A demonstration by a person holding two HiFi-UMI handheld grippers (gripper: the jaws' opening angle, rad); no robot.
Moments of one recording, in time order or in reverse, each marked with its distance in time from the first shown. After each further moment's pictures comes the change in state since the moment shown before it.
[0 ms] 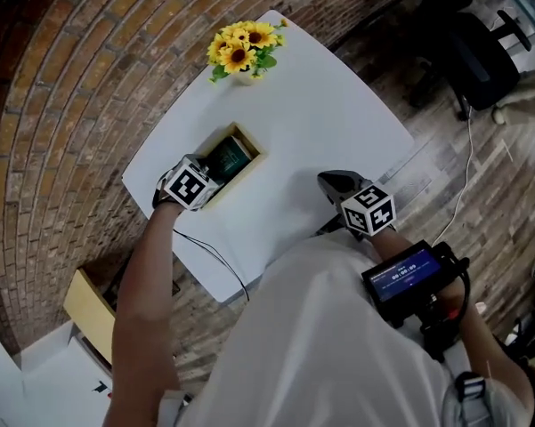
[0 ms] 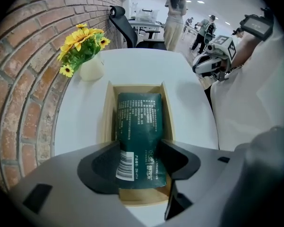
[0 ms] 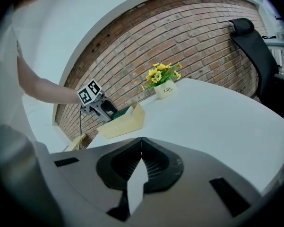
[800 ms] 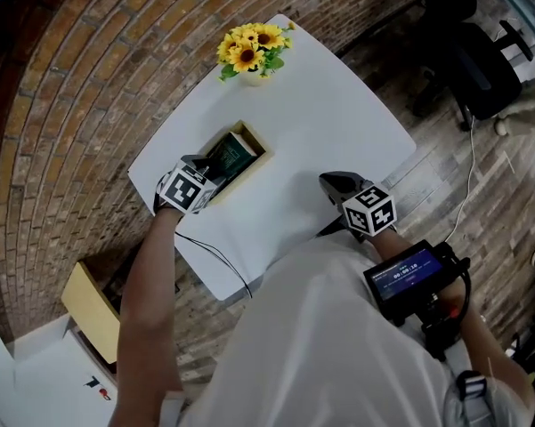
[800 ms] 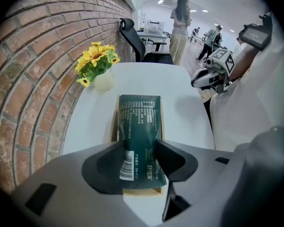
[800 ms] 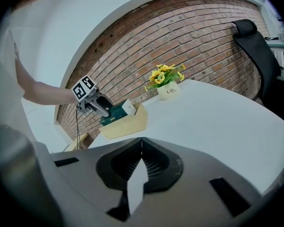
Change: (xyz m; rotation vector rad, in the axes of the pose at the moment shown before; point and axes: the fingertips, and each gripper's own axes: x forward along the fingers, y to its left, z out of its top) left arm -0.033 -0.008 0.008 -0.089 -0.108 0.068; right arm -0.003 0.004 -0.002 -0.011 0.005 0.024
